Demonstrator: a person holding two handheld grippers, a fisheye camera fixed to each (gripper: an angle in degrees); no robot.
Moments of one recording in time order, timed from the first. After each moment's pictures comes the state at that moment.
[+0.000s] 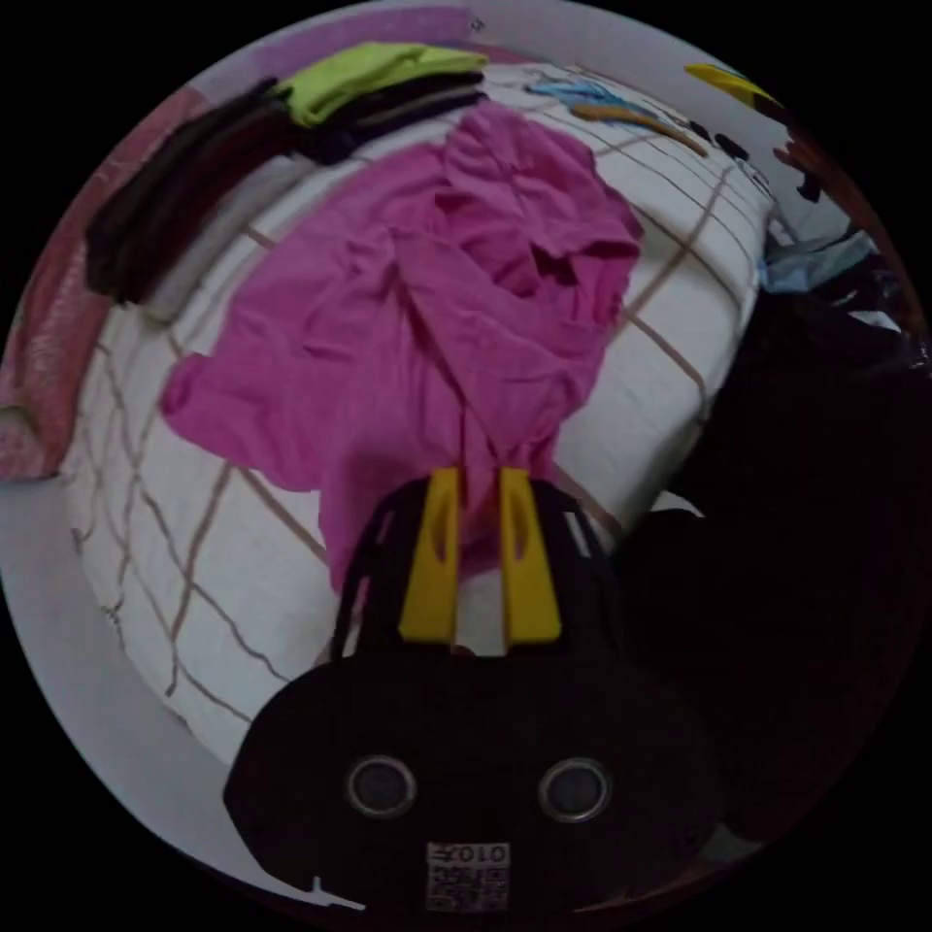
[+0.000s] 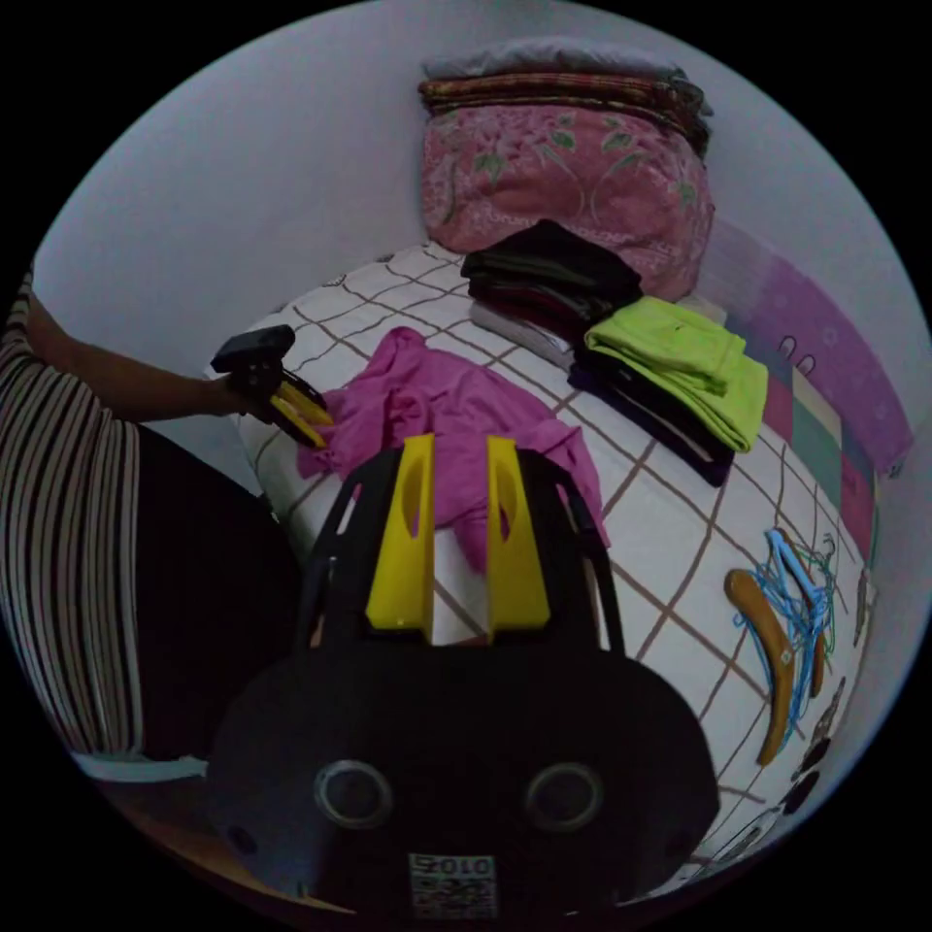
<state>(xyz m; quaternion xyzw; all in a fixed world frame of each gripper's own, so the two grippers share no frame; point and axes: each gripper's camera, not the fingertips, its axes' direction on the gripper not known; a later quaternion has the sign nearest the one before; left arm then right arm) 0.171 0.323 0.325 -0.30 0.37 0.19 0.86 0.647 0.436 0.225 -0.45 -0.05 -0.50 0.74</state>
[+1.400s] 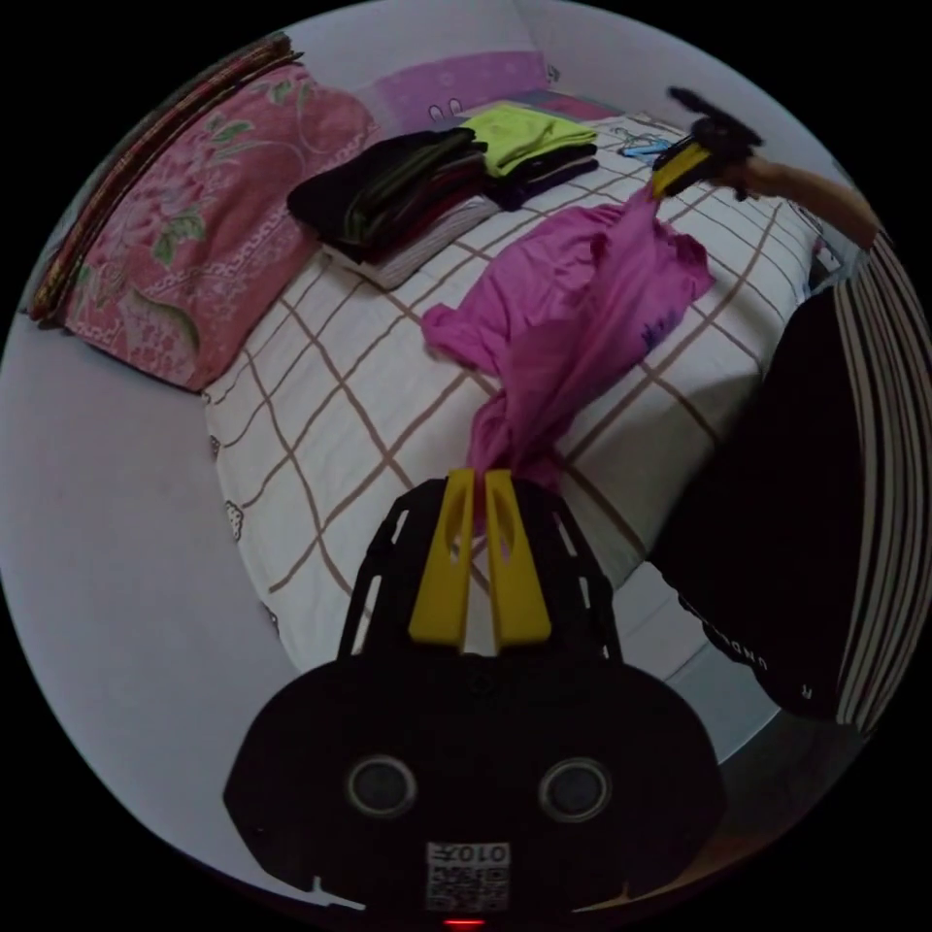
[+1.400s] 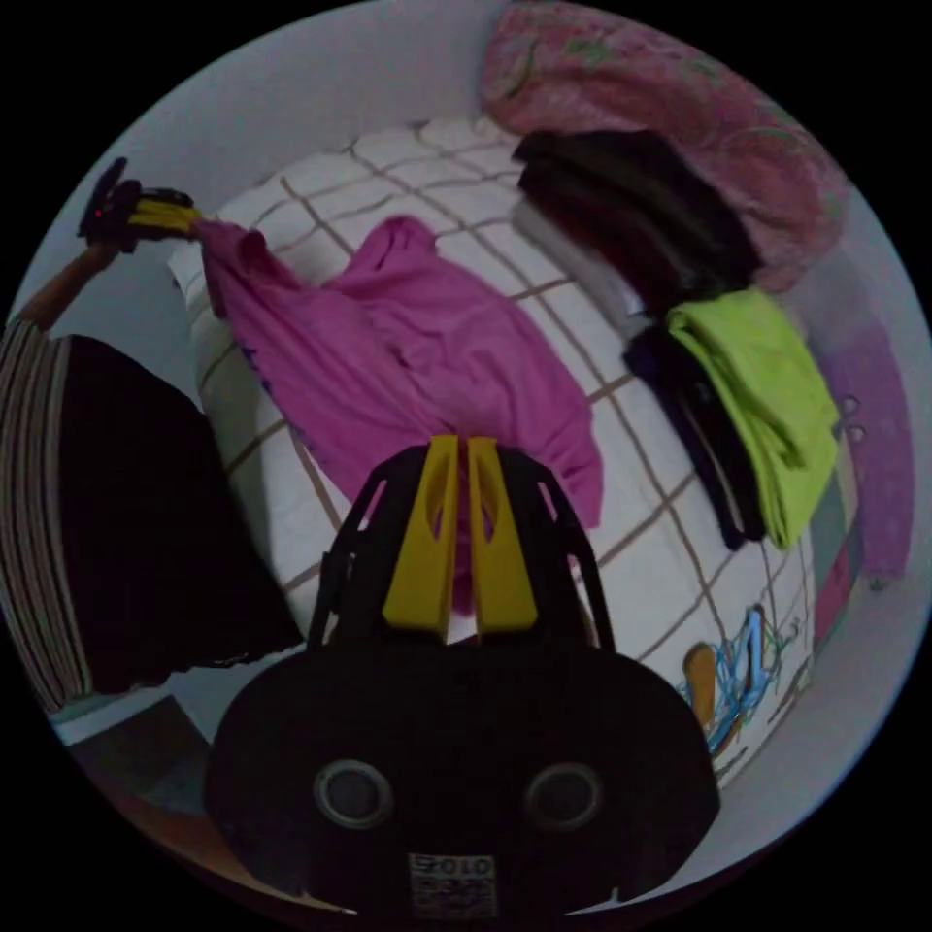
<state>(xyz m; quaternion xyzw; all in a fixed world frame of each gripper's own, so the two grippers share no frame) -0.080 0.393 0.271 -0.23 0.22 0.15 0.94 0.429 0.528 0.433 -0.53 -0.01 -0.58 0.62</state>
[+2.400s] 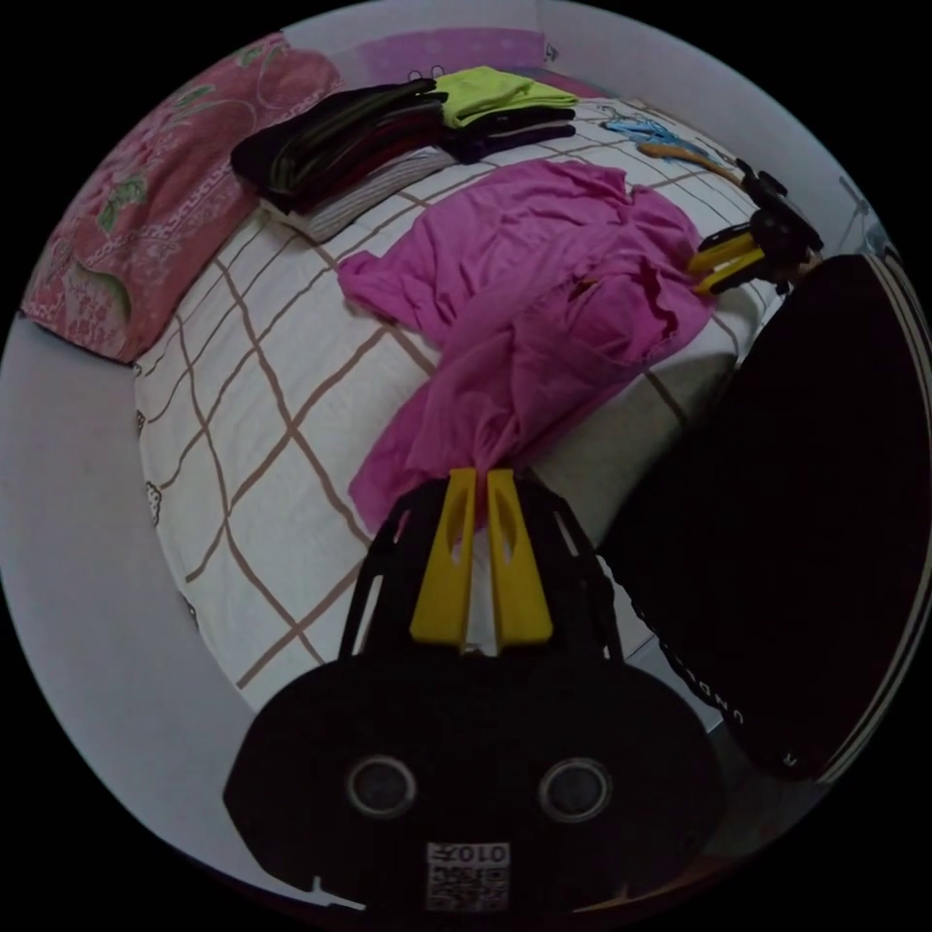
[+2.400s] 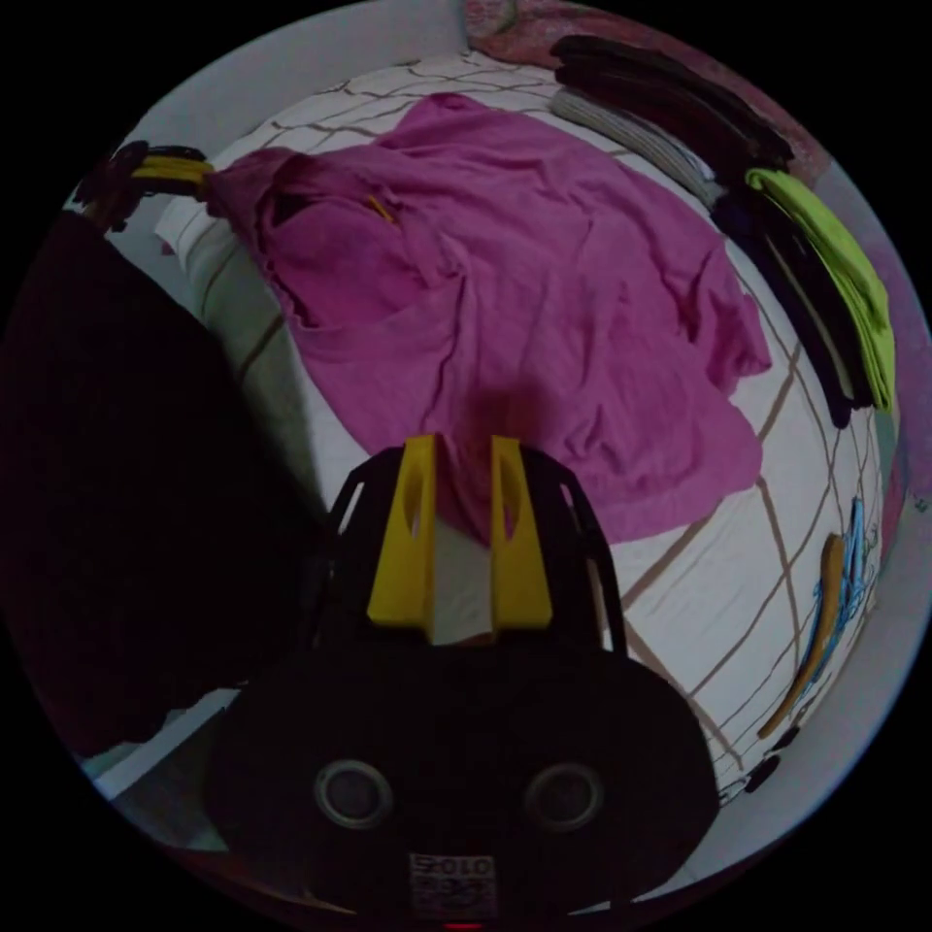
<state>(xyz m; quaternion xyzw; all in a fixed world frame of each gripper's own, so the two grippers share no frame) -0.049 0.425 0.320 -0.28 0.28 0.13 0.91 0.473 0.652 0.434 -0.62 0.06 -0.51 0.60</state>
